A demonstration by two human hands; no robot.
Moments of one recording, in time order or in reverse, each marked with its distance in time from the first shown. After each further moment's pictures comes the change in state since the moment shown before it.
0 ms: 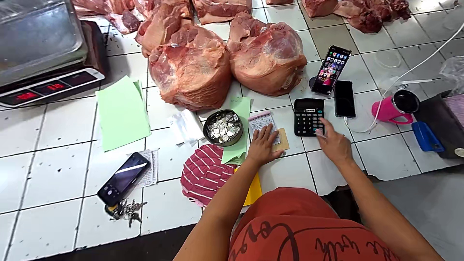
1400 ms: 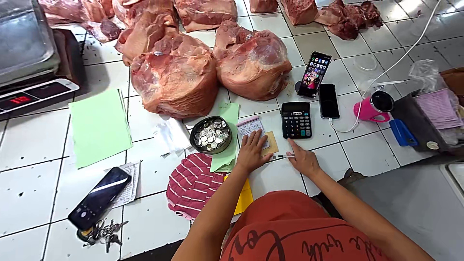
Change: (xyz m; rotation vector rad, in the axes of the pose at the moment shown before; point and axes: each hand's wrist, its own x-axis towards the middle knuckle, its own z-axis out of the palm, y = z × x) left_hand -0.001 0.002 -0.004 -0.014 0.007 0.002; right_hand -0.032 0.004 0.066 -0.044 -0.199 -0.216
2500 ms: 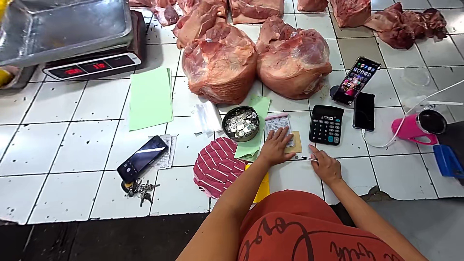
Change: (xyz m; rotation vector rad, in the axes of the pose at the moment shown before) left_hand -0.001 -0.002 -0.002 -0.068 -0.018 0.020; right_hand -0.004 0.002 0.017 -0.046 0.250 -0.134
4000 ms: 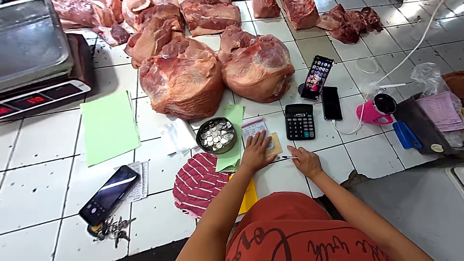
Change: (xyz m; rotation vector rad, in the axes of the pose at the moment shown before) left_hand 0.003 0.003 0.000 0.058 -0.022 -0.030; right_hand -0.002 0.000 -0.002 0.018 -0.066 0.050
